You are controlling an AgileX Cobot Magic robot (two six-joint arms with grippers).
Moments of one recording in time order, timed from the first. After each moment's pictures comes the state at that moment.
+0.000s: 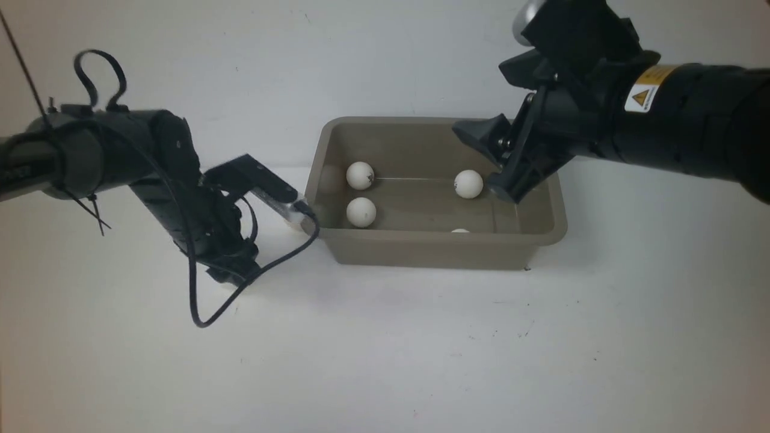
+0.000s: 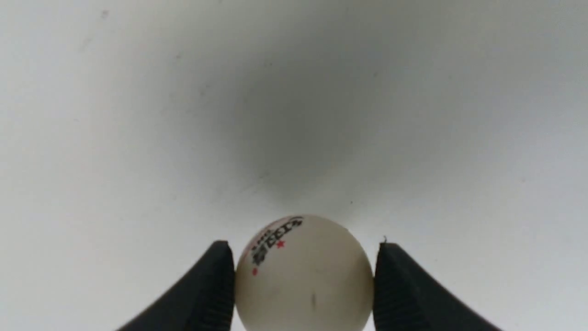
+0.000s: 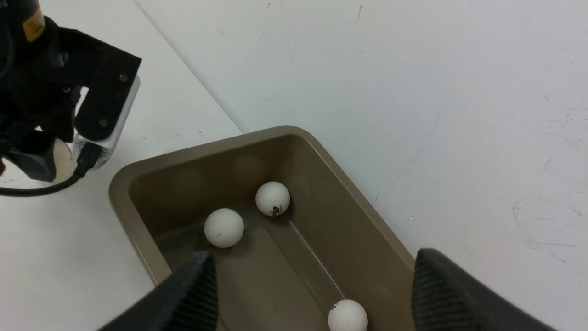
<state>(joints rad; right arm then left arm) 0.54 1.40 -1.13 0.20 0.27 -0.70 -0.15 1.93 -1.36 -0.12 0.76 0.60</state>
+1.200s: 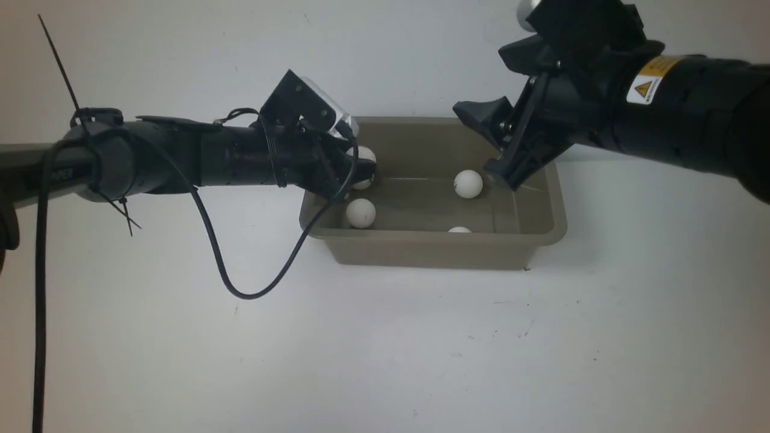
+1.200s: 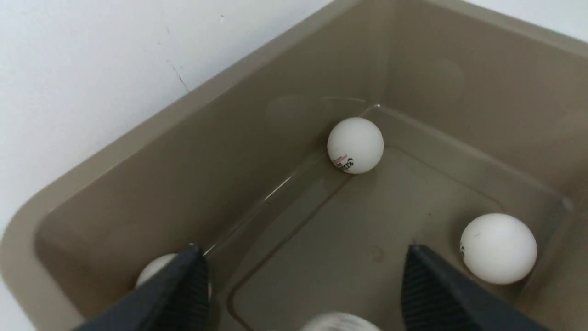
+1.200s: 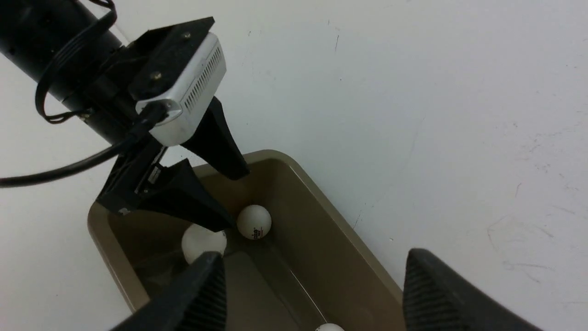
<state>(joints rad) 0.54 1.40 -1.13 0.20 0.22 -0.70 -0.15 2.07 -1.43 -1.58 0.61 1.93</state>
